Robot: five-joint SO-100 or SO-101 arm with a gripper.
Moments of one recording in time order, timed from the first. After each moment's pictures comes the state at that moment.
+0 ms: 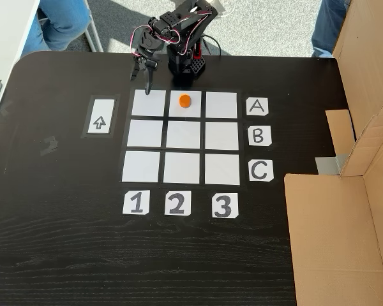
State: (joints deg) arm 50.1 151.8 149.1 51.2 15.3
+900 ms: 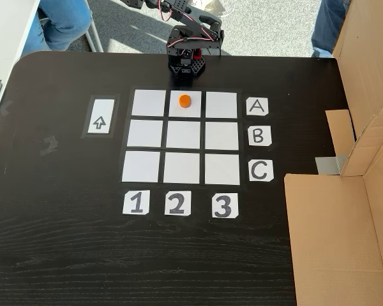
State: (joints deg) arm 98.8 171.5 147.7 26.5 78.4
